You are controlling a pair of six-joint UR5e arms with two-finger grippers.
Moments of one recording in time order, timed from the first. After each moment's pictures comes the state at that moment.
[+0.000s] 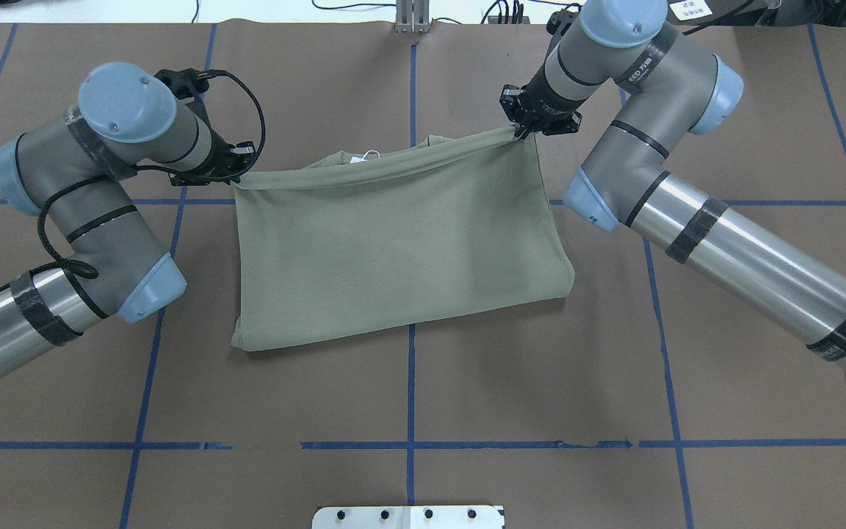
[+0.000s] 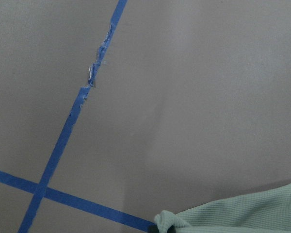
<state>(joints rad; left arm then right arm) -0.78 -2.10 -1.53 -1.87 -1.83 -1.35 0.86 -0.83 1.22 -1.09 2.05 1.34</state>
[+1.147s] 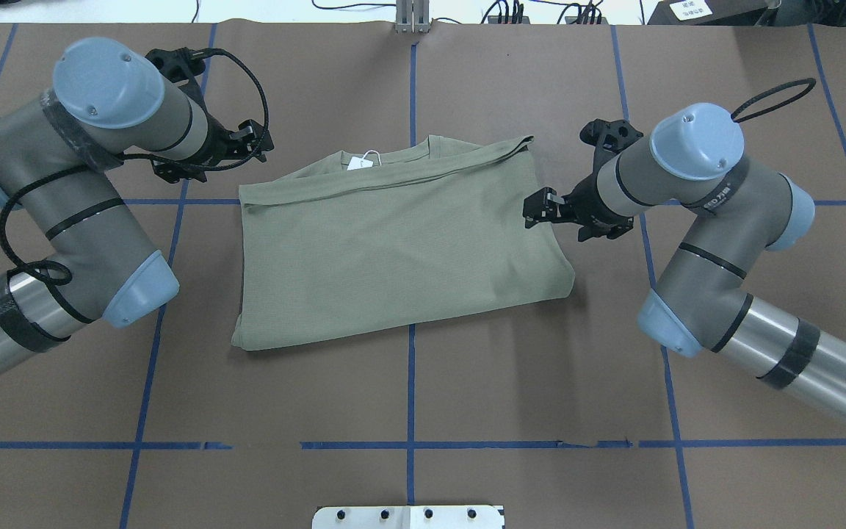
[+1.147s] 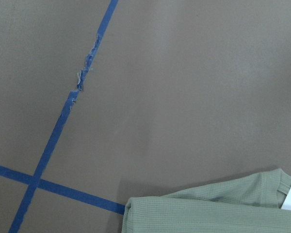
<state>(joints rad) -0.79 -2.09 -1.69 -1.76 -1.83 -1.36 0.72 -1.18 1.60 -1.05 2.06 1.31</state>
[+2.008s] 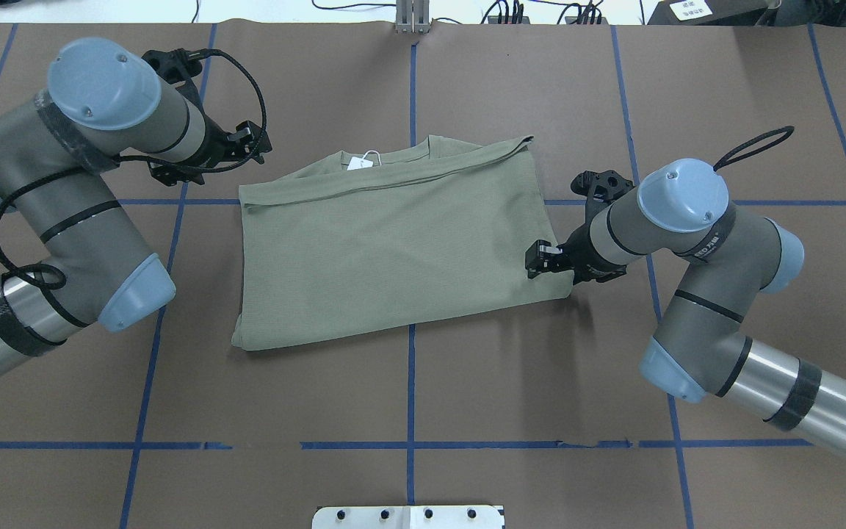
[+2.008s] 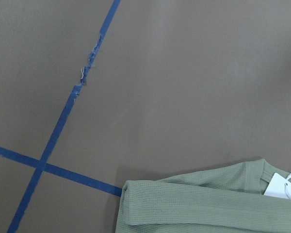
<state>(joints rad) -0.79 -2.09 -1.70 -1.75 -1.83 -1.37 0.64 -1.22 1.62 -1.05 2.04 1.30</state>
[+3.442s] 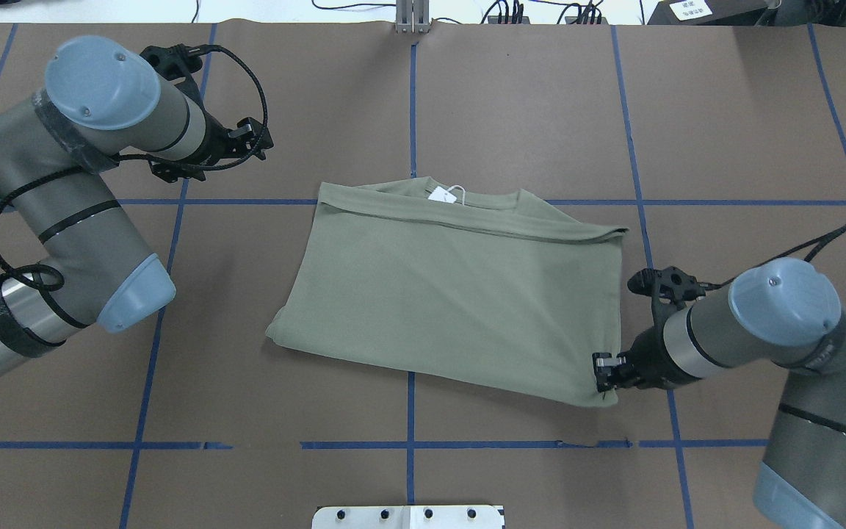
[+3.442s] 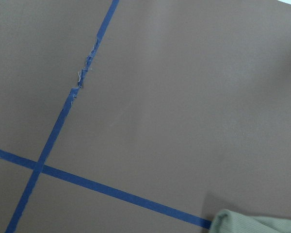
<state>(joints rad) -0.78 -2.09 -1.72 -1.75 -1.80 -1.37 0.33 -1.67 2.11 -1.11 2.07 1.45</state>
